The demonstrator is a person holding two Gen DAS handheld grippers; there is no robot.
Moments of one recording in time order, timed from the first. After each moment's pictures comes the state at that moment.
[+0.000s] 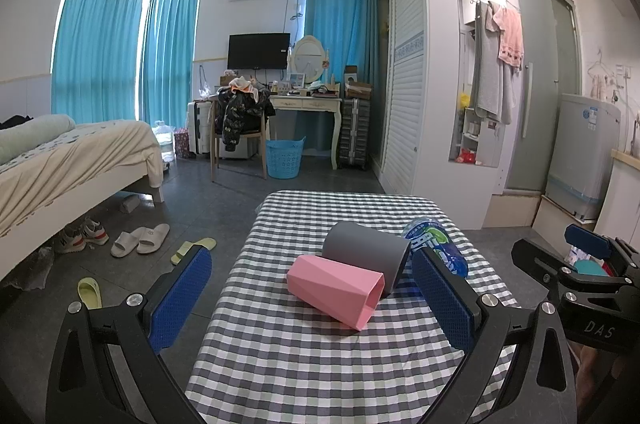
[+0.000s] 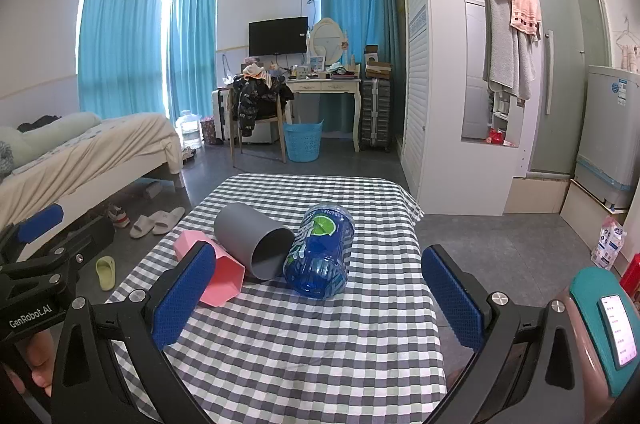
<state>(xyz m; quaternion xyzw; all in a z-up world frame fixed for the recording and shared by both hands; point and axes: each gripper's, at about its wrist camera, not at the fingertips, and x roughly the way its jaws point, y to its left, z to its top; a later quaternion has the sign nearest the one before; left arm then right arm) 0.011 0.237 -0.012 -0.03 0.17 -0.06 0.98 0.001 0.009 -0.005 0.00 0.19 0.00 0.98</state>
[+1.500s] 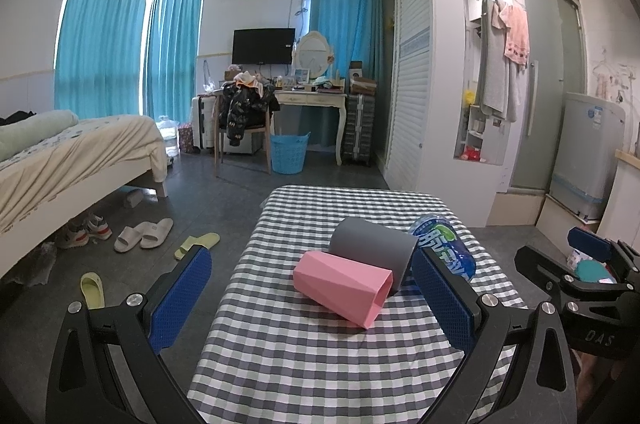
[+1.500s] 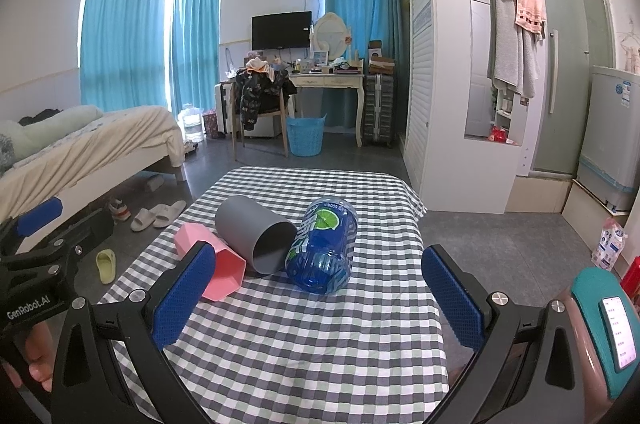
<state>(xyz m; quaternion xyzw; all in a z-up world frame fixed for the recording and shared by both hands) 0.012 0.245 -0.015 -0.03 0.17 -0.05 0.98 0.007 0.024 -0.025 -0.01 0.20 0.01 0.98</state>
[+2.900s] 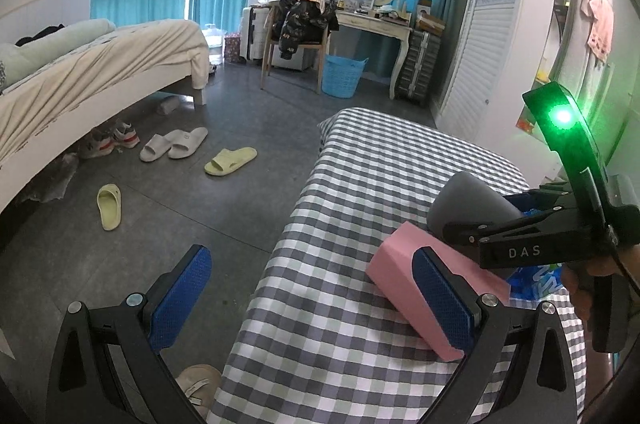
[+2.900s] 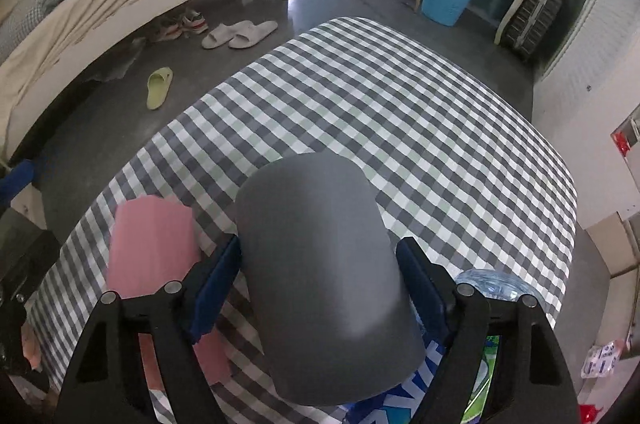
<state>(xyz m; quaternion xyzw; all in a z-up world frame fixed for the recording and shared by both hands) 0.108 0.294 -0.067 -0.10 0.33 0.03 0.94 0.256 0.124 -0.093 -0.17 0.49 0.20 0.83</state>
